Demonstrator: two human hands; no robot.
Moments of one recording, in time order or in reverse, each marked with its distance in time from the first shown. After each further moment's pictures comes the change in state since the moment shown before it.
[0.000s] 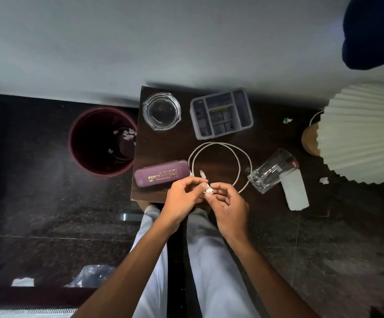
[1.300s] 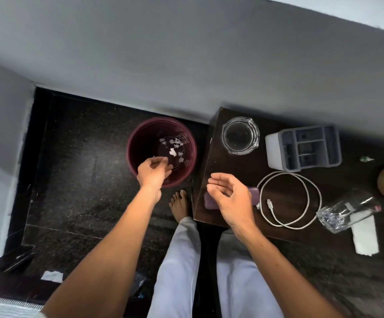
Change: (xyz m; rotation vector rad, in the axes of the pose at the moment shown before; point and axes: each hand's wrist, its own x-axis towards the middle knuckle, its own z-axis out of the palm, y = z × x) left_hand 0.084 0.034 -0.241 -0.334 0.613 -0.066; right_hand 0.027 -0.068 0.175 0.035 -0.249 -0.001
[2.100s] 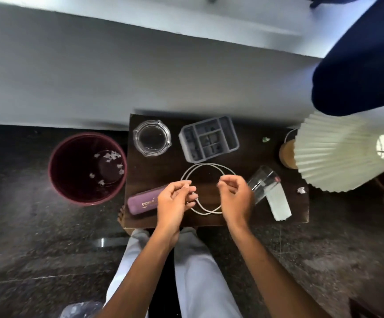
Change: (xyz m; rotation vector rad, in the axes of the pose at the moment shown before) left_hand -0.202 -0.056 0.140 0.060 -0.489 -0.055; right_hand -0.019 0.007 -0.169 -0.181 0.638 -0.014
